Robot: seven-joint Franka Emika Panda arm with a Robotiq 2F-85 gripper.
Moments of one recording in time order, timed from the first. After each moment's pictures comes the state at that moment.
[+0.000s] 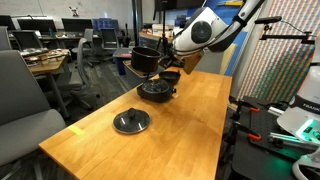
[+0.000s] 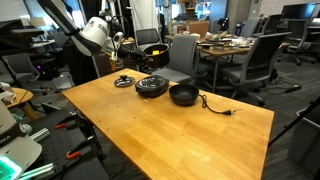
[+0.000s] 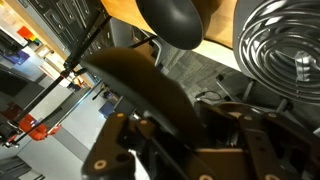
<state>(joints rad) 0.14 0.18 0.14 -2.30 -1.73 2.29 1.58</state>
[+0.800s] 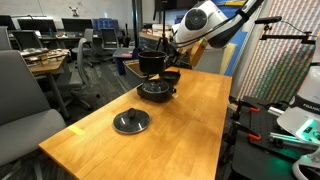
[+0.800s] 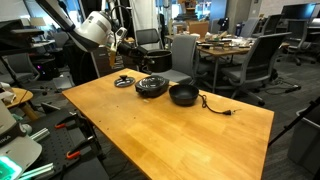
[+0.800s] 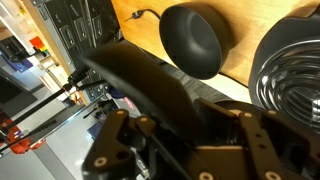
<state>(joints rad) 0.12 0.14 0.13 -2.30 -1.50 2.27 1.24</state>
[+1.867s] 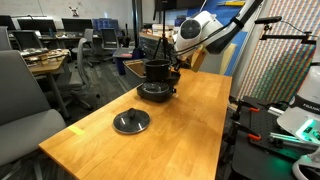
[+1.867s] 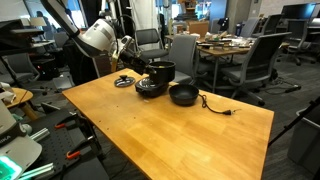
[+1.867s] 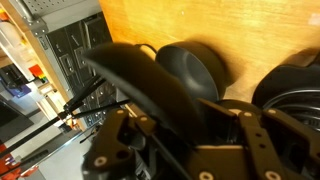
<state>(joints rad) 0.09 0.21 0.12 -2.29 -1.43 2.25 1.21</state>
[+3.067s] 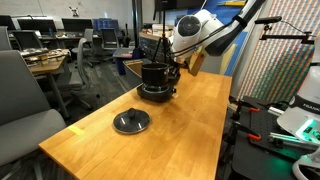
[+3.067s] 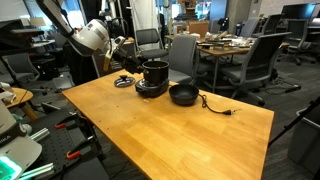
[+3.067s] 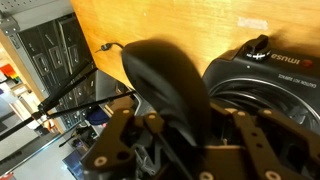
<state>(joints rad) 0.15 0.21 0.16 -2.29 -1.32 2.26 1.18</state>
